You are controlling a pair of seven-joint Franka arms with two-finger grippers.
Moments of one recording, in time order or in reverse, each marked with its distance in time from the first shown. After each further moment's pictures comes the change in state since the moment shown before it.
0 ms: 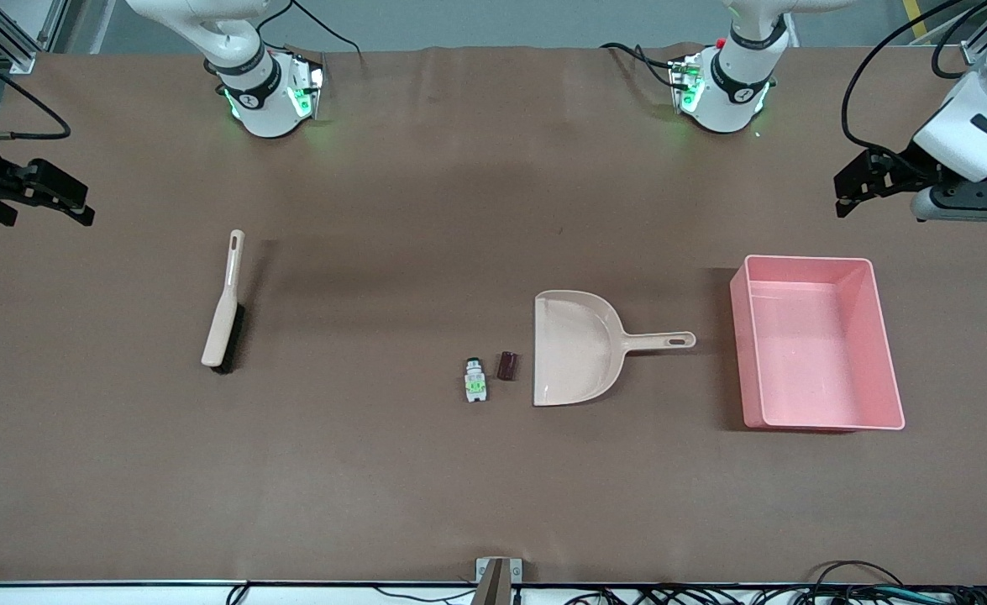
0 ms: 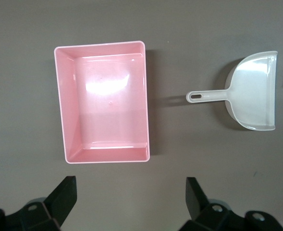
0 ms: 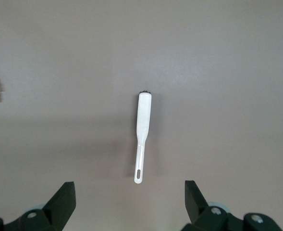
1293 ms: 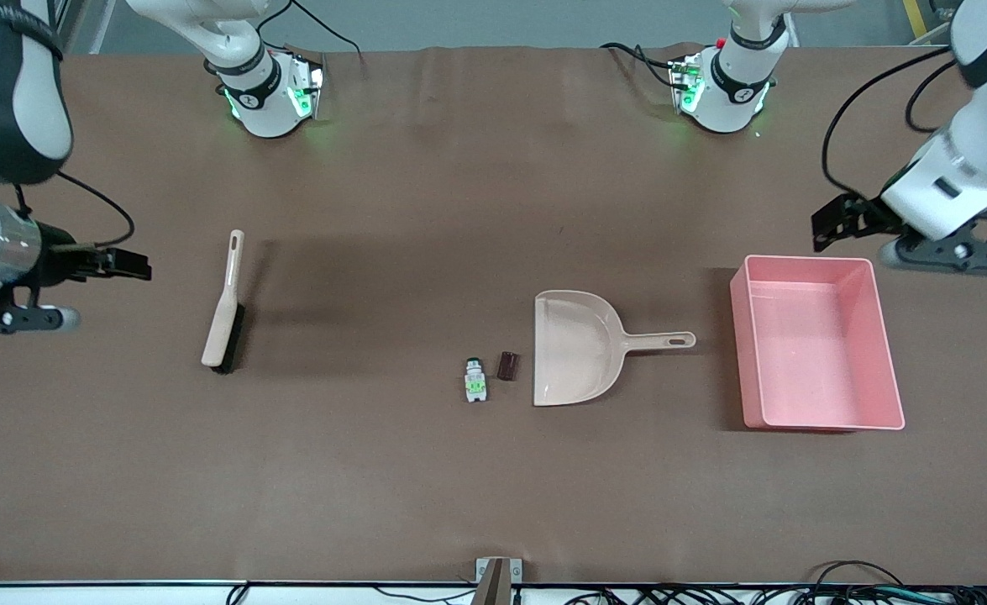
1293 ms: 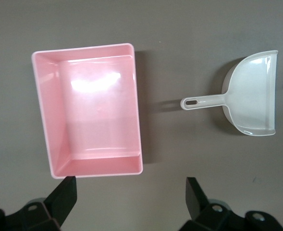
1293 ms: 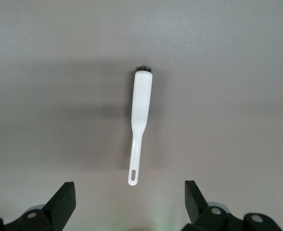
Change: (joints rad) left arm -0.021 0.141 -0.018 0.015 -0.013 0.071 0.005; right arm -0.007 0.244 -0.009 -0.036 0.000 0.046 -0.034
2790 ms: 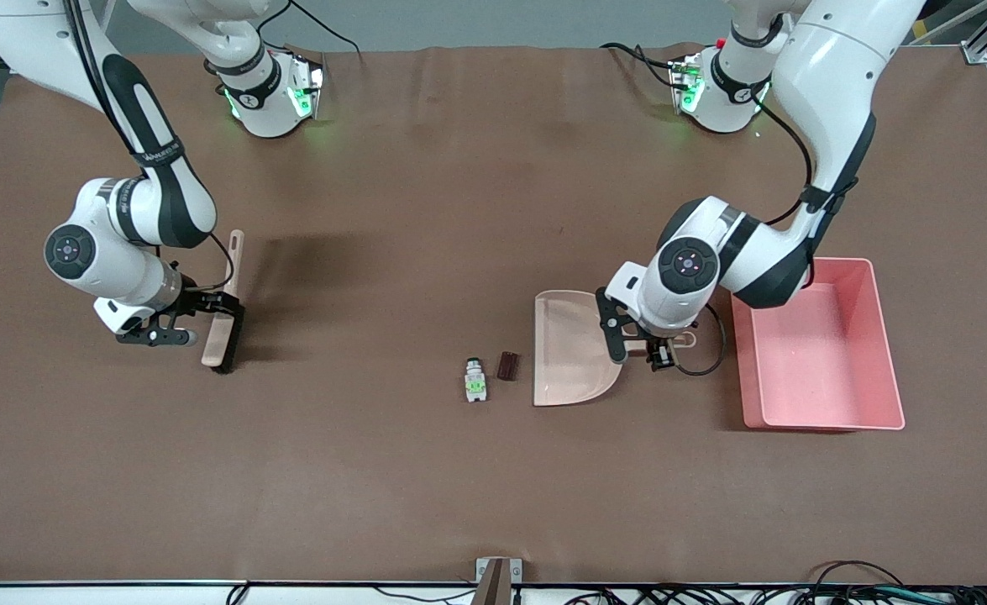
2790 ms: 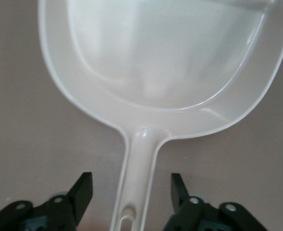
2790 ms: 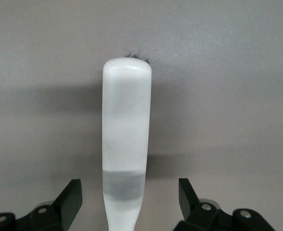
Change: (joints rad) left arm -0.063 0.509 -0.272 -0.123 0.356 0.516 0.765; right arm -0.032 0.075 0.000 -0.656 0.023 0.871 -0.004
